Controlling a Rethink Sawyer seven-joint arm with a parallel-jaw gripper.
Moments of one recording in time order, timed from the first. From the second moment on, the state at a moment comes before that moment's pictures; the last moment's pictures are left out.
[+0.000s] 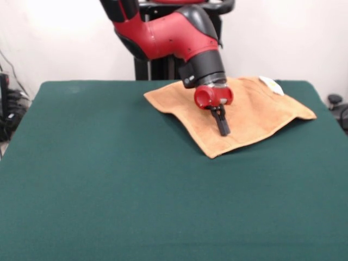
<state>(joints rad) -0.46 -0.16 0.15 2.01 -0.60 -0.90 0.79</state>
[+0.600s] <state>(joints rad) -0.45 -0.22 0.16 2.02 -0.60 -0.77 0.79</state>
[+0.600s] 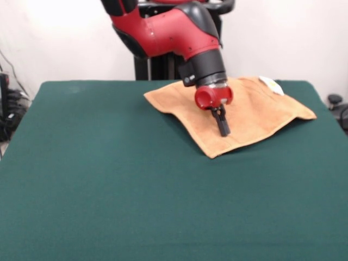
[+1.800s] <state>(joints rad) -0.38 -0.42 0.23 2.00 -0.33 -0.17 0.79</state>
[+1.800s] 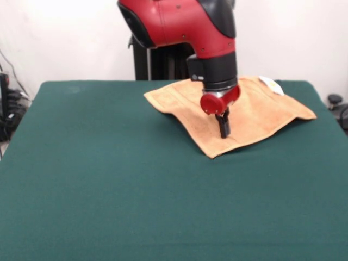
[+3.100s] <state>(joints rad) -0.42 -0.48 0.24 1.97 -0.25 0.05 0.79</state>
